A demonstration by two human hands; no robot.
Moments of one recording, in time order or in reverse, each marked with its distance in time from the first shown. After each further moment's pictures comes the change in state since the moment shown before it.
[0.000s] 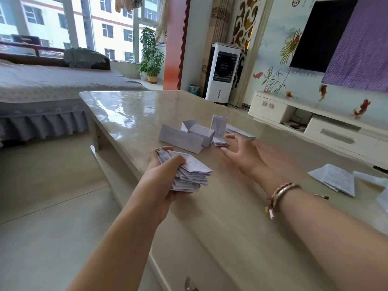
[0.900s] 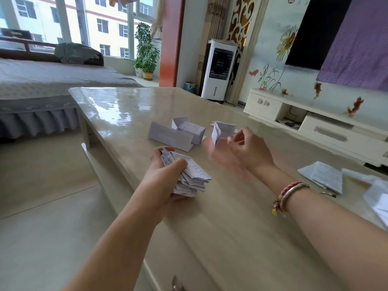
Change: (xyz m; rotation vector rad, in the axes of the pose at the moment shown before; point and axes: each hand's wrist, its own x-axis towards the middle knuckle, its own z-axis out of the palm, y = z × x) left_hand 0.002 -0.011 0.020 0.143 -0.003 -0.012; right_hand -0.002 0.020 -0.026 -0.139 0.191 -0.002
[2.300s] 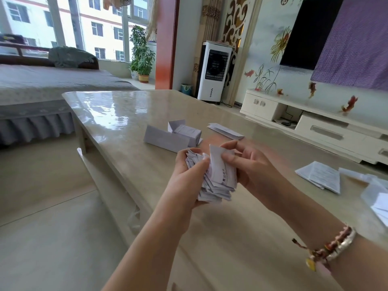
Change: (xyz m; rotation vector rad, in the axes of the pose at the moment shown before) left_hand -0.008 -0.007 0.037 0.021 -0.159 0.038; right_hand -0.072 -0.050 -0.050 0.975 -0.472 0.169
